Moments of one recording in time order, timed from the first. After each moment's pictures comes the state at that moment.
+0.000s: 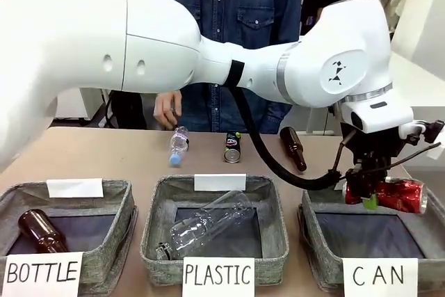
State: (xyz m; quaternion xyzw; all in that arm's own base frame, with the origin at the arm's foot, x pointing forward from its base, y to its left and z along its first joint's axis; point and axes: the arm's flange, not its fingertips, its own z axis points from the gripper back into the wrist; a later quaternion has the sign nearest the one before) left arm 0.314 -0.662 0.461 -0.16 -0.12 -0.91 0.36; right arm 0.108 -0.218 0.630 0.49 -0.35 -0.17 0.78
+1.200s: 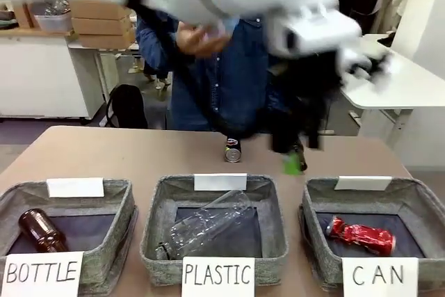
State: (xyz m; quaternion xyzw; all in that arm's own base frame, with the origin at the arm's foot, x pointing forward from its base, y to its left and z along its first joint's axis) left arm 0.278 -0.500 0.587 -0.15 -0.04 -0.89 0.44; right arm 0.137 -0.204 0.625 0.50 -0.32 -0.17 0.79
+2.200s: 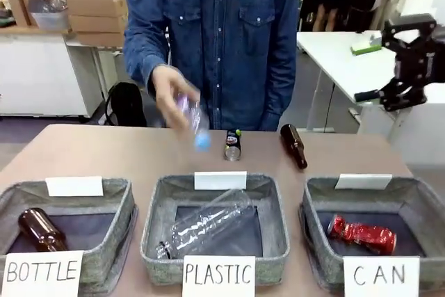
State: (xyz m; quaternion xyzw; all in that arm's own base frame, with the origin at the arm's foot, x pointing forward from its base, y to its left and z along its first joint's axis) left arm 0.292 0.037 0.609 -0.40 -0.11 -0.40 0.82; right arm 0.312 0.042 0.554 0.58 -0.09 -0.05 0.81
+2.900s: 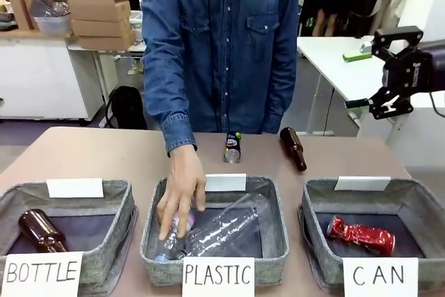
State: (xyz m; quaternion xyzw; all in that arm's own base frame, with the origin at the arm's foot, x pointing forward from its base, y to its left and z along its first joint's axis) left arm 0.318 0.080 0.571 -0.50 -0.13 -0.24 0.82; right arm 0.323 0.038 0.542 0.59 -0.06 -0.07 0.80
